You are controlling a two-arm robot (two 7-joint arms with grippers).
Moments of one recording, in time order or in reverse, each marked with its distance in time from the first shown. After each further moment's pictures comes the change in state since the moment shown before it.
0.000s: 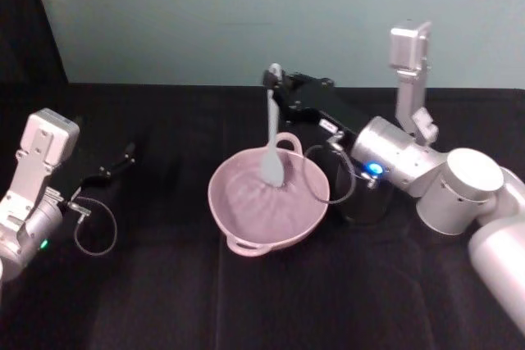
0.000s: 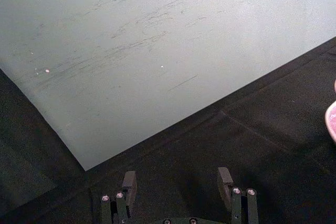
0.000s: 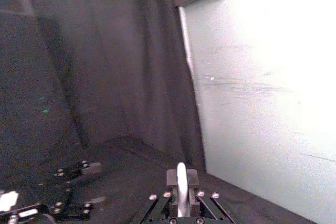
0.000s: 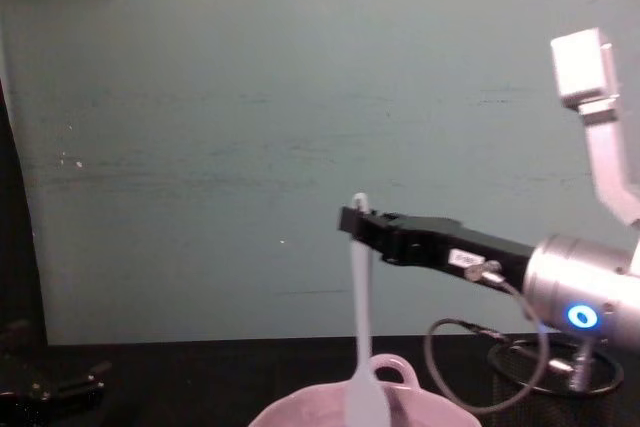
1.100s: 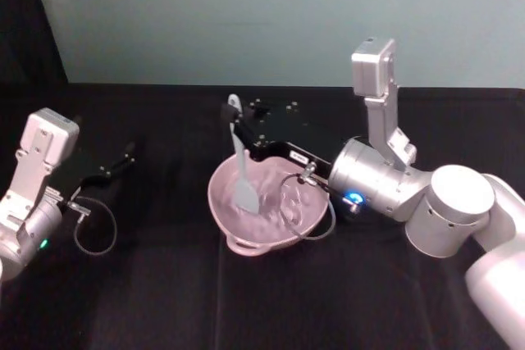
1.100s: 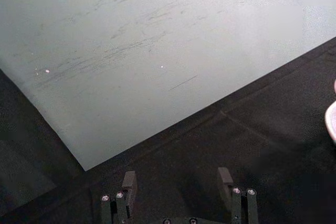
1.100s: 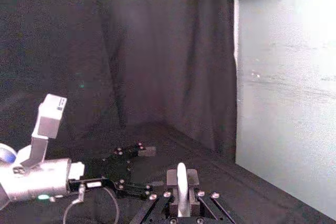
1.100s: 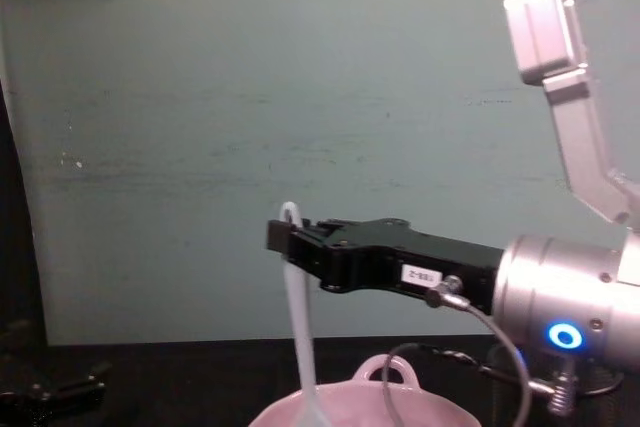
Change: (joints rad) left arm 0.000 0.000 0.000 0.000 0.000 0.000 0.000; right arm -0.105 0.047 -0.067 -0.260 -0.095 0.079 -0.020
